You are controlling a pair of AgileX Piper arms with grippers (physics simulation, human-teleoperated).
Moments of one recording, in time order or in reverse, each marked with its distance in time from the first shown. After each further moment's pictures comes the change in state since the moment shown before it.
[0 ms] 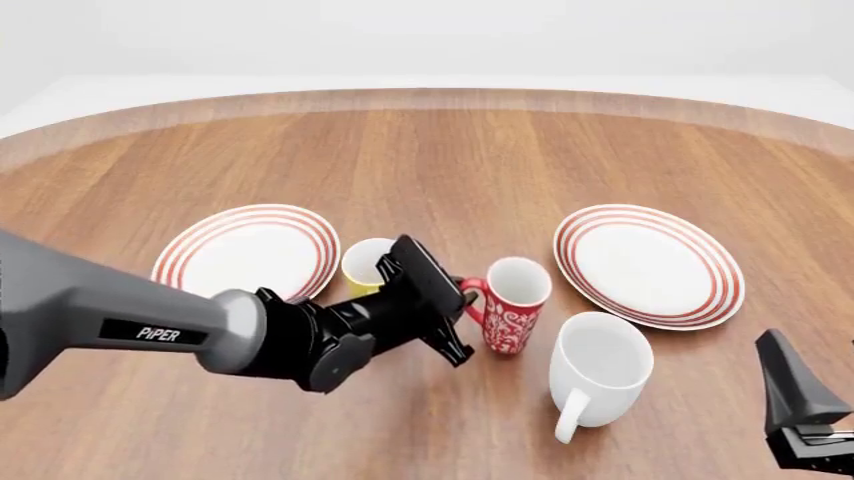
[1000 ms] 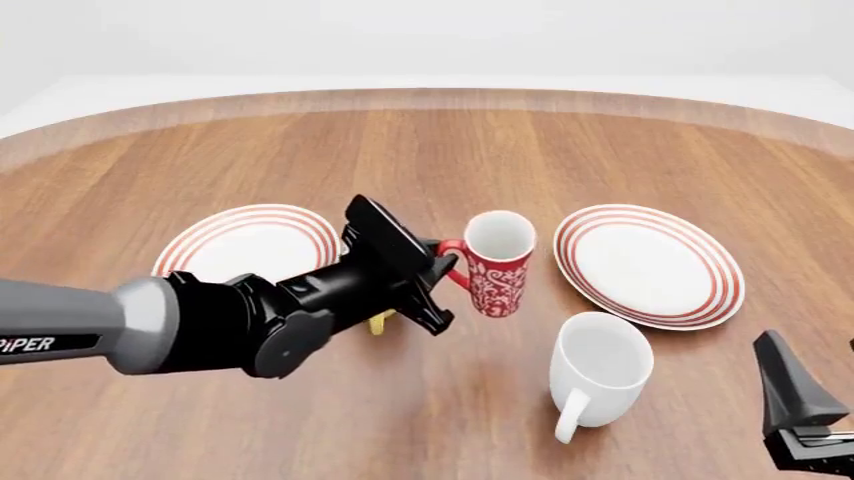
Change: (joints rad) left arm 0.034 -0.208 0.063 0.050 -0.067; right arm 0.005 -0.002 0.007 -0.006 -0.008
